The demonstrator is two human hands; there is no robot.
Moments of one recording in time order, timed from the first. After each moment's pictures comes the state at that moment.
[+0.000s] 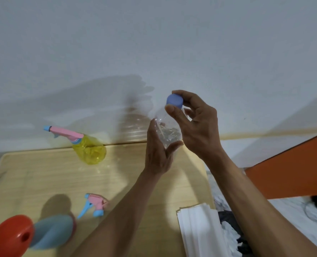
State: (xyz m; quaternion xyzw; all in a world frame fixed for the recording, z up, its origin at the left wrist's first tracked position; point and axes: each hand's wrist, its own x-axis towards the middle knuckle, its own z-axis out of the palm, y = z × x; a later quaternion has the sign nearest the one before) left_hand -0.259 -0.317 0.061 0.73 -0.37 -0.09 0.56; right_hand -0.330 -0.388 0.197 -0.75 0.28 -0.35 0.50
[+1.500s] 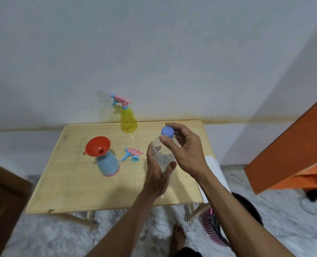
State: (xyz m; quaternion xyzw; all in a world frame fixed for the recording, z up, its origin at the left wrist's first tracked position) left_hand -0.393 -0.037 0.075 0.71 -0.34 -0.15 0.59; right_hand -0.458 -0.123 0.191 -0.71 0.23 -0.33 0.58
